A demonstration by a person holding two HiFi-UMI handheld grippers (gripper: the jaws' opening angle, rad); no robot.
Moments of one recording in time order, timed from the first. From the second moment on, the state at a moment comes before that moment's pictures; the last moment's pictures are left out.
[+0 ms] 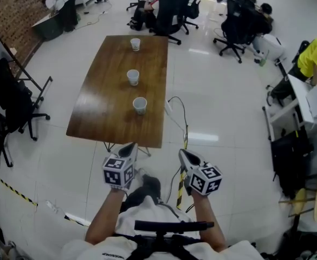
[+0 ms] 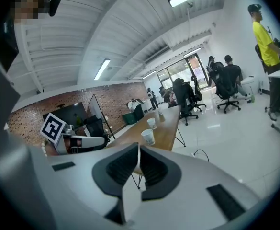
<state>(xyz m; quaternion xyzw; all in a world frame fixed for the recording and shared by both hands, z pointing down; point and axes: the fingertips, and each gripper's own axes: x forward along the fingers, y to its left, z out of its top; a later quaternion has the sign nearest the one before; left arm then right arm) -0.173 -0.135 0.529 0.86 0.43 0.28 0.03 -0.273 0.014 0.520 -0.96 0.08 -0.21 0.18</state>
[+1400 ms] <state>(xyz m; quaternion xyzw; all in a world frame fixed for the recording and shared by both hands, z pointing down) -0.017 -0.103 0.585 0.85 0.39 0.34 0.07 0.031 0.016 0.602 -0.92 0.17 -0.34 0.06</state>
